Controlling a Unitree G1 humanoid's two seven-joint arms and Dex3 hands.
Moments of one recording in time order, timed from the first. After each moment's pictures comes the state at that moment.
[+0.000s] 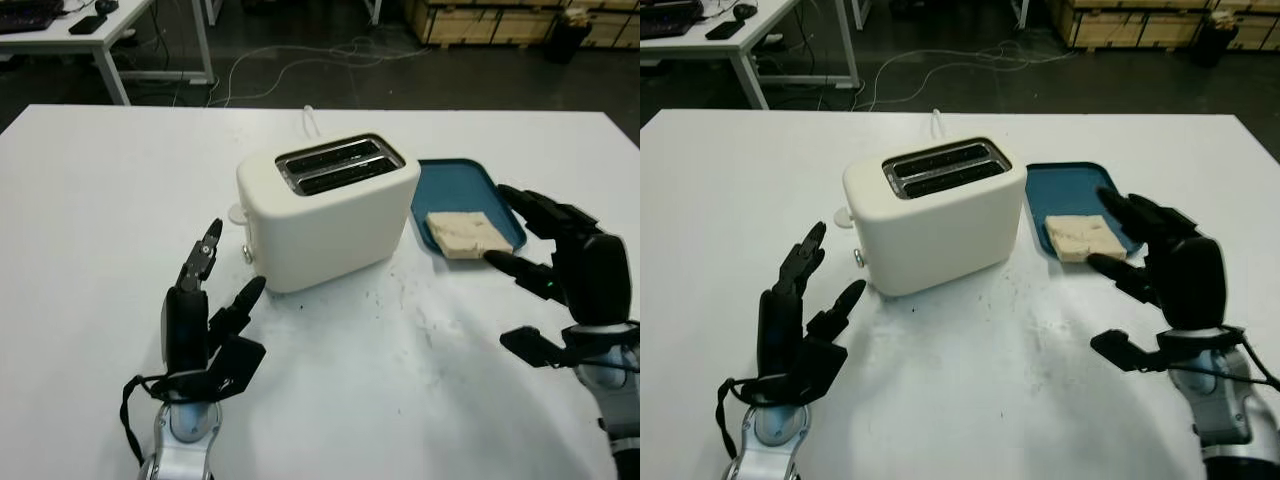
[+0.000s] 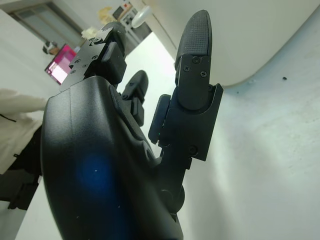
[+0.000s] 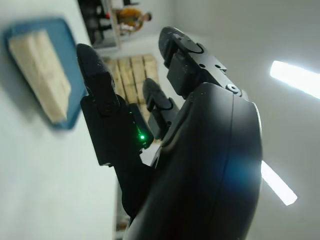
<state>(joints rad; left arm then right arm) 0.23 -0.02 -0.11 -0.25 0.43 -0.10 0.29 -0.09 -0.61 -0.17 0.28 -0.78 -0.50 -0.40</state>
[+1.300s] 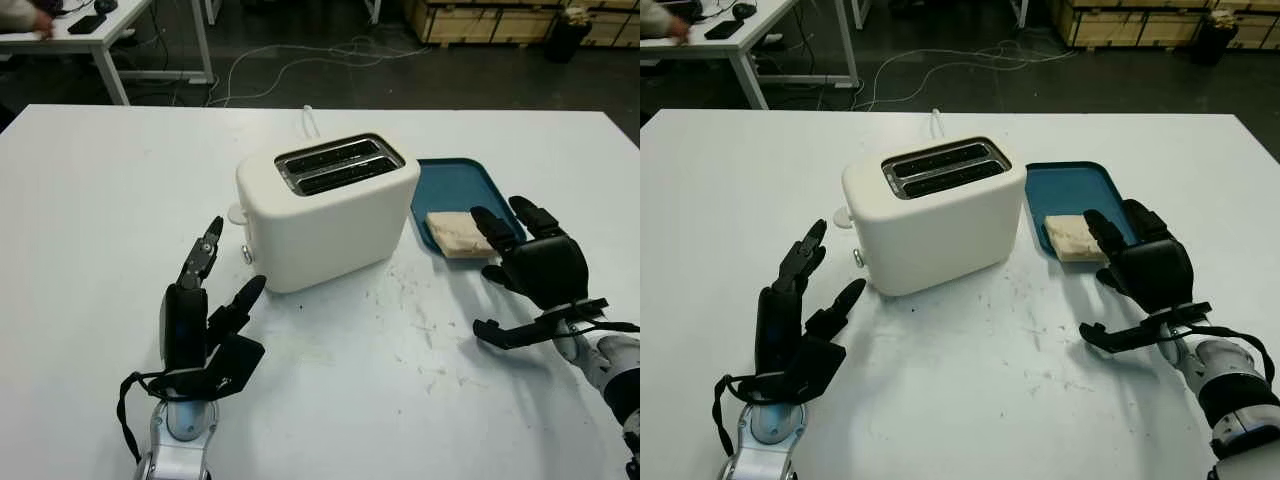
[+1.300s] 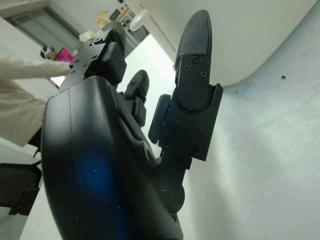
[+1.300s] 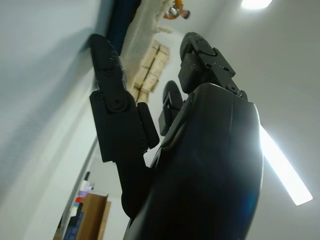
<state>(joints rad) 0.23 -0.01 -0.11 -0.26 0.42 -0.09 0.26 -0.46 -0.69 0.42 0.98 -1.01 -0.25 -0.87</state>
